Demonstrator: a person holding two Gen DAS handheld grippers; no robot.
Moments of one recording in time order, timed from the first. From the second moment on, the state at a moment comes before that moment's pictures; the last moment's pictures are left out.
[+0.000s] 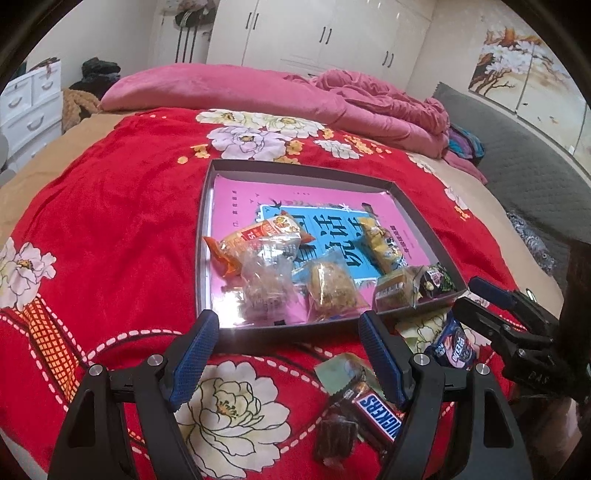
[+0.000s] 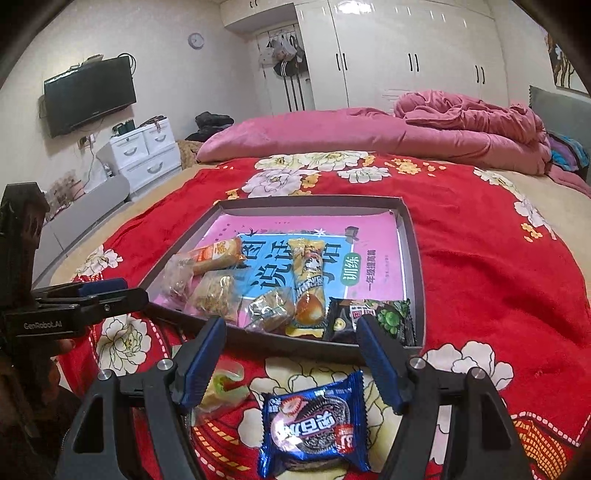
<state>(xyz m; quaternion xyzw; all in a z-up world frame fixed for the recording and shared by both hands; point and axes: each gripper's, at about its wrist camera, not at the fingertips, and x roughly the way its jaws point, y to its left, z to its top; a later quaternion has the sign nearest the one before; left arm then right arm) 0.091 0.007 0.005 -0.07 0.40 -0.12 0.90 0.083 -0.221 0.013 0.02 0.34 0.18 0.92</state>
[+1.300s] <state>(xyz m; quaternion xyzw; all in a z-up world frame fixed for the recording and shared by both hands) 0.060 -0.011 -0.024 -0.01 0.47 -0.12 0.88 0.054 -0.182 -0.001 -0.06 0.37 0.26 0.89</state>
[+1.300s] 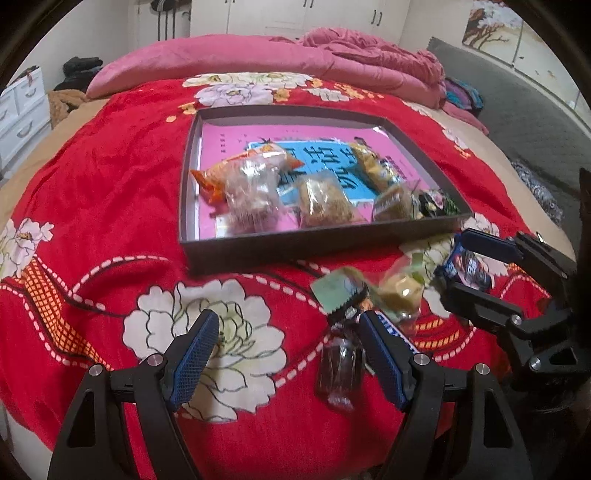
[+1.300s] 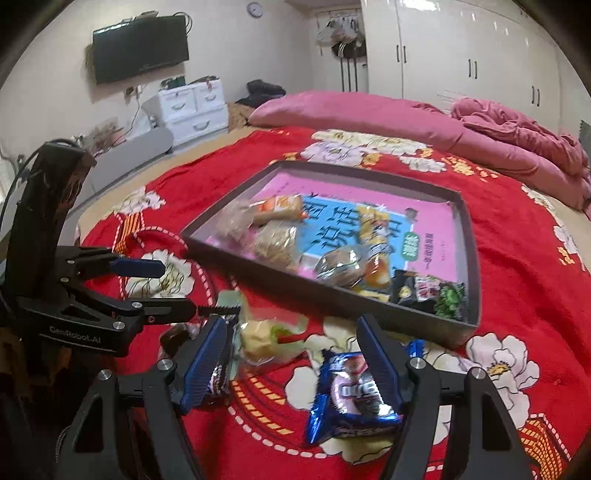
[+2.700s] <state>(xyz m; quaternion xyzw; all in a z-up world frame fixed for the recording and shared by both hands) 0.054 -0.029 -0.045 0.02 0.50 -0.16 0.85 0.078 -0.140 -0.039 -0.11 0.42 0.26 0.86</state>
